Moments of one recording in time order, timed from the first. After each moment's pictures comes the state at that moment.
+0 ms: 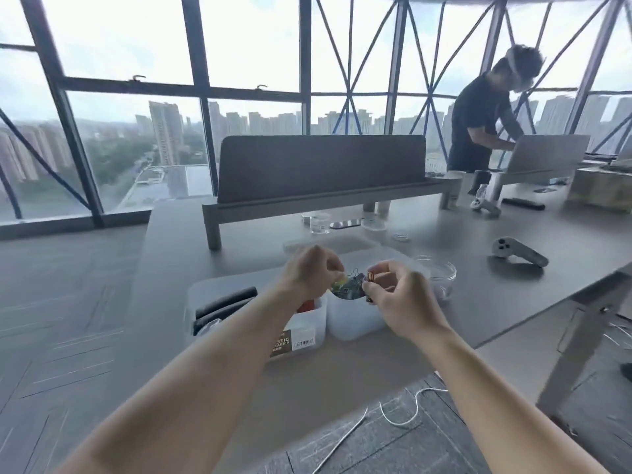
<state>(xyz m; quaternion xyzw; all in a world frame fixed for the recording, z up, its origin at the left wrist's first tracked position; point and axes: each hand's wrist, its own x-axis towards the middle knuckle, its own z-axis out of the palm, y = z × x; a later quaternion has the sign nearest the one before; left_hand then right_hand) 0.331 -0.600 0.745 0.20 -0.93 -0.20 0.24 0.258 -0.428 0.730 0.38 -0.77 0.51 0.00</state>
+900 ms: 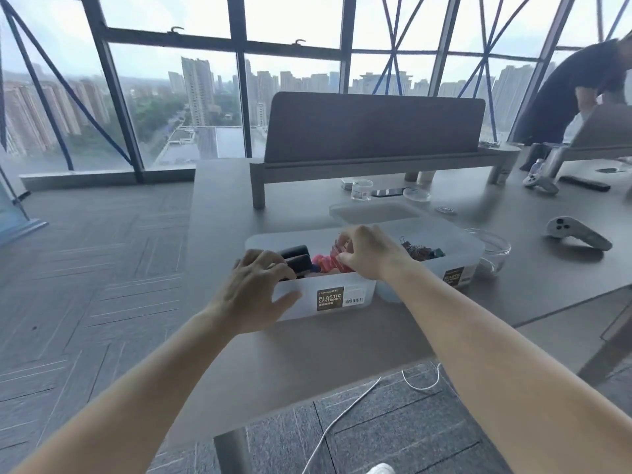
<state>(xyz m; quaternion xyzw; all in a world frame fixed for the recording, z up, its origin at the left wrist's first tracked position) 0.515 -0.645 0.675 0.23 -0.94 -0.02 0.24 0.307 -0.533 0.740 0.56 -0.81 0.18 -0.01</state>
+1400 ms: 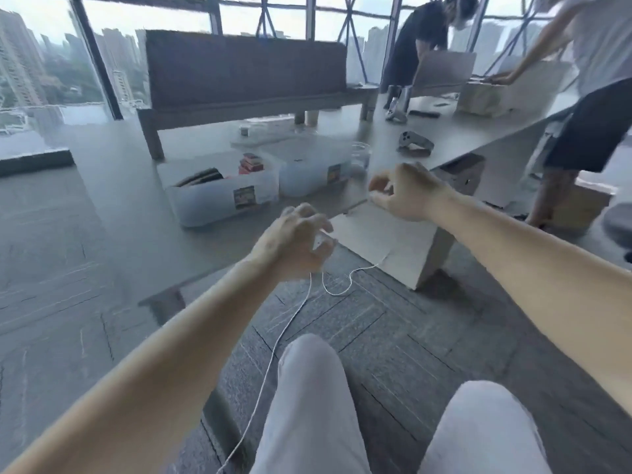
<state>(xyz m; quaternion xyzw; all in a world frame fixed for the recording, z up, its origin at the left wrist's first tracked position) 0.513 -0.434 0.664 0.02 -0.97 -0.14 0.20 0.378 -0.252 0.745 0.42 -0.89 0.17 0.08</state>
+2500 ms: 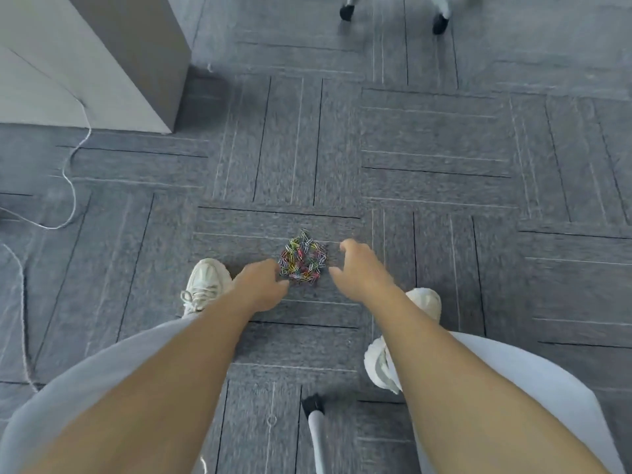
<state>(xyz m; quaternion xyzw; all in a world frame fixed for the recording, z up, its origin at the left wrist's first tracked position) 0.218 -0.048 0.228 -0.09 -0.90 -0.11 -0.41 0.261 0.143 0.247 -0.19 -0.89 0.28 -0.30</state>
